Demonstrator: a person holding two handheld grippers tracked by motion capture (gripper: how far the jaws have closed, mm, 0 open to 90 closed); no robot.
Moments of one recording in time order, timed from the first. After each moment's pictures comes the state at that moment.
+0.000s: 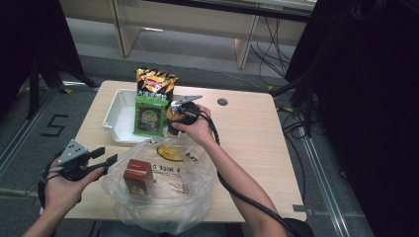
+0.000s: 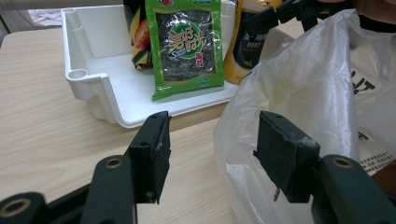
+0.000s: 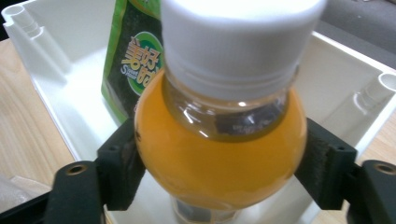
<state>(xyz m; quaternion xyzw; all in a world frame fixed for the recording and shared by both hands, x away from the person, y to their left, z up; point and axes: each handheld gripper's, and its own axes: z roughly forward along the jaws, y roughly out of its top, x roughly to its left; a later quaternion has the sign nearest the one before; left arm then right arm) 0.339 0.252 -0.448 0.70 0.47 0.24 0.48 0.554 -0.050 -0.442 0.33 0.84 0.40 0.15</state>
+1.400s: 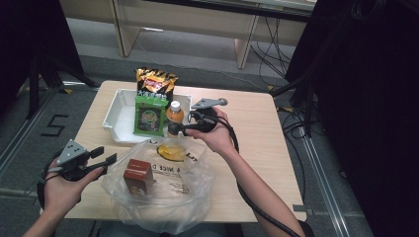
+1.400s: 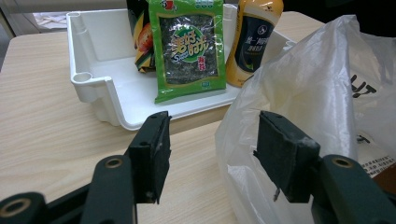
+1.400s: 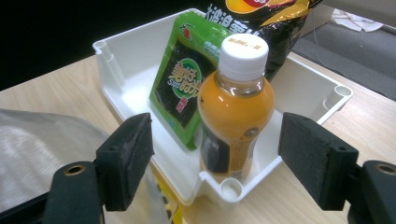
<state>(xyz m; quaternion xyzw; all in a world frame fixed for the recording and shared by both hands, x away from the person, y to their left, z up) 0.337 0.253 -0.446 0.69 0.48 0.25 0.48 0.495 -0.098 -0.396 0.30 0.82 0.46 0.15</state>
